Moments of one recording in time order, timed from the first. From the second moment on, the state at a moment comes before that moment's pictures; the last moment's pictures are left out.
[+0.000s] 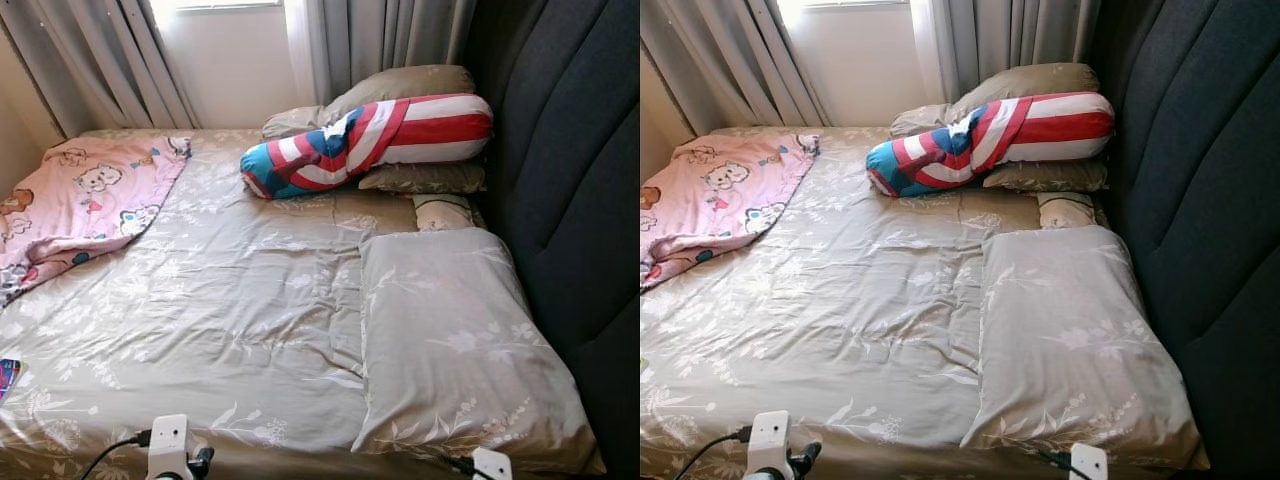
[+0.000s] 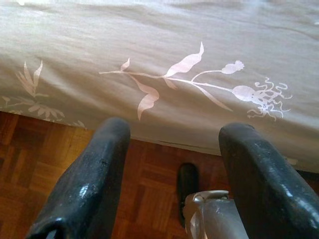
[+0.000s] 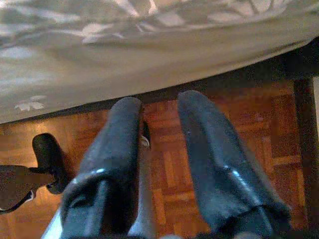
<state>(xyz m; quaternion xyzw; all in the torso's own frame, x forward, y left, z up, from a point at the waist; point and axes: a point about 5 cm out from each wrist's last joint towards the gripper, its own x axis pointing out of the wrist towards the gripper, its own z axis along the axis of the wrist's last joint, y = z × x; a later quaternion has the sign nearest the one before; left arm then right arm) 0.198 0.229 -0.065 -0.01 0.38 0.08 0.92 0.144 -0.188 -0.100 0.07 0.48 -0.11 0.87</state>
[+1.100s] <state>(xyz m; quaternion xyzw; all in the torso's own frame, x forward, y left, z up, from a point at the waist) 0.210 0.226 -0.059 -0.01 0.36 0.08 0.93 0.167 -0.214 -0.087 0.05 0.46 -0.11 0.88</state>
